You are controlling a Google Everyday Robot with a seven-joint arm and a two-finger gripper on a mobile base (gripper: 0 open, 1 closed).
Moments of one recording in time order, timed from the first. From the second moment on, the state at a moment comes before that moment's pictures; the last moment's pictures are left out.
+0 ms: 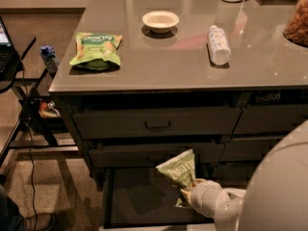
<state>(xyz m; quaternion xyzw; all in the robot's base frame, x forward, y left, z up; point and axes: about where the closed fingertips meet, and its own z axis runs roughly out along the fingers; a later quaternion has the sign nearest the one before) 0.428 -0.128 0.522 -0.26 0.90 0.07 0.34</state>
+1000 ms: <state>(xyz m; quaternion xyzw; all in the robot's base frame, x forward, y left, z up) 0.440 -0.149 0.505 -0.24 0.90 0.11 0.35</state>
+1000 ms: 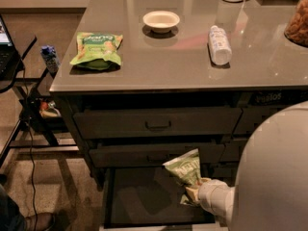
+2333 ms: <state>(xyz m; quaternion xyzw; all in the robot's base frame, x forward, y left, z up) 0.434 -0.204 0.454 -0.14 0.93 0.13 0.32</state>
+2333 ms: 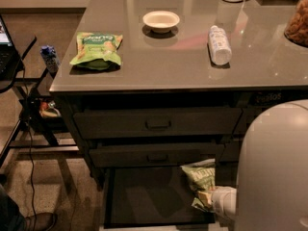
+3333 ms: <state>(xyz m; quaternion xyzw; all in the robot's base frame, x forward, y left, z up) 0.458 -0.172 0.550 -0.16 0.91 0.14 0.36</state>
